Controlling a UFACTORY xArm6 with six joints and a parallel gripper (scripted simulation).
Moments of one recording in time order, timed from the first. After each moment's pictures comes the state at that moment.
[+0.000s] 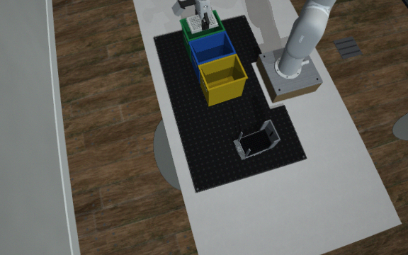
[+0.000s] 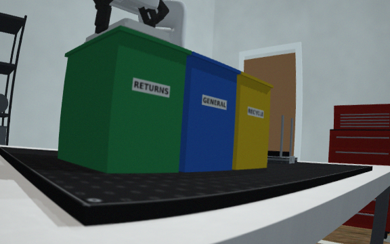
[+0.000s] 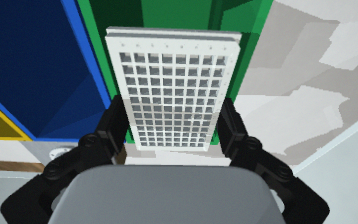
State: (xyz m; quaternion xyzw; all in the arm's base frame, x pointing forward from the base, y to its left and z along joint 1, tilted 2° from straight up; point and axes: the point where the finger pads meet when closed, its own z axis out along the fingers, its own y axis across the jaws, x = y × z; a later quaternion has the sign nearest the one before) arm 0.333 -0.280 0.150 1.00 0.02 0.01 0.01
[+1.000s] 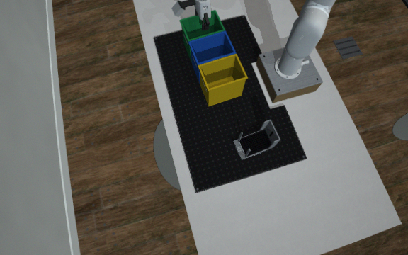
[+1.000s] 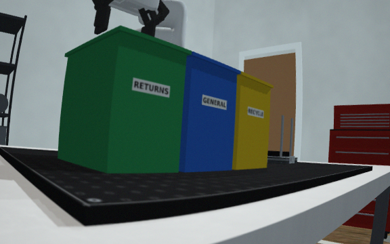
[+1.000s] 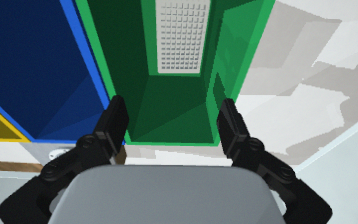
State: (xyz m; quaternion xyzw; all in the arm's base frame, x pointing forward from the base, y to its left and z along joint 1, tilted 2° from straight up) arm 0.333 -0.280 0.148 1.00 0.02 0.01 0.01
